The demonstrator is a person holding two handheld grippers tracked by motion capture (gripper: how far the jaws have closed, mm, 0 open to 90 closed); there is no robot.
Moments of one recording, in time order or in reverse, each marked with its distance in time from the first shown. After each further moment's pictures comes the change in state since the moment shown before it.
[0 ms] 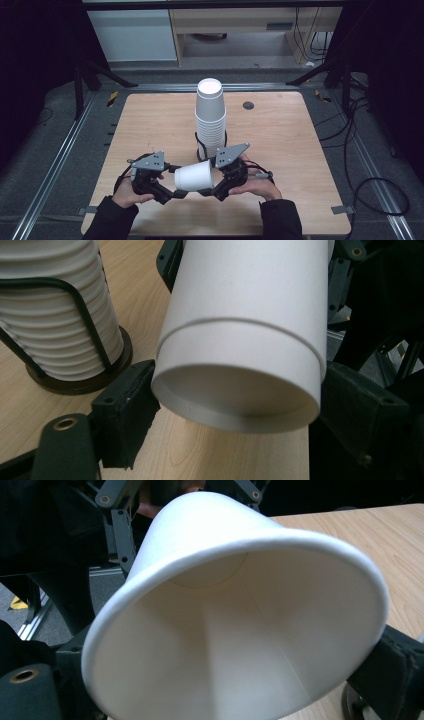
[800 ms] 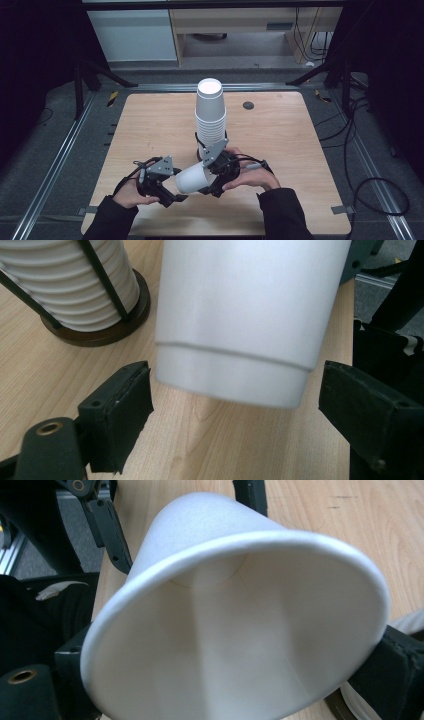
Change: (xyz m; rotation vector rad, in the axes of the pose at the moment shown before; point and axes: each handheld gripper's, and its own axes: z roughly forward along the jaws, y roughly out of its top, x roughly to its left) left arm 0.003 -0.008 0.019 0.212 0.094 0.046; right arm -0.012 0.017 0.019 0.306 -0.011 -0.073
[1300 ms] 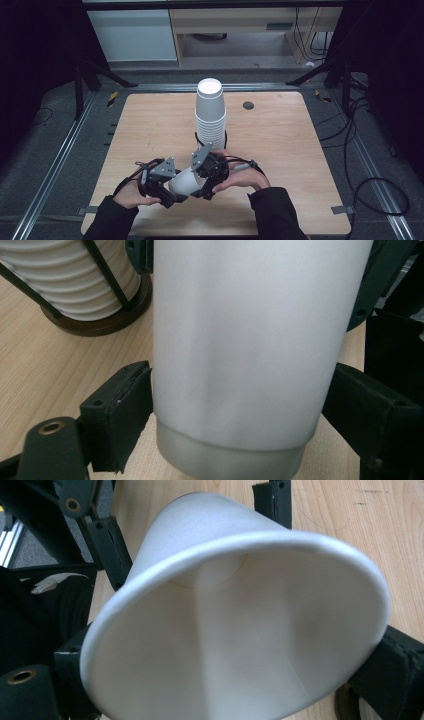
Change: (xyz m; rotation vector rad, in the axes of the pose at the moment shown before) left arm -0.002 0.000 0.005 0.051 0.022 0.020; right arm 0.003 0.015 0.026 0.060 0.027 -0.026
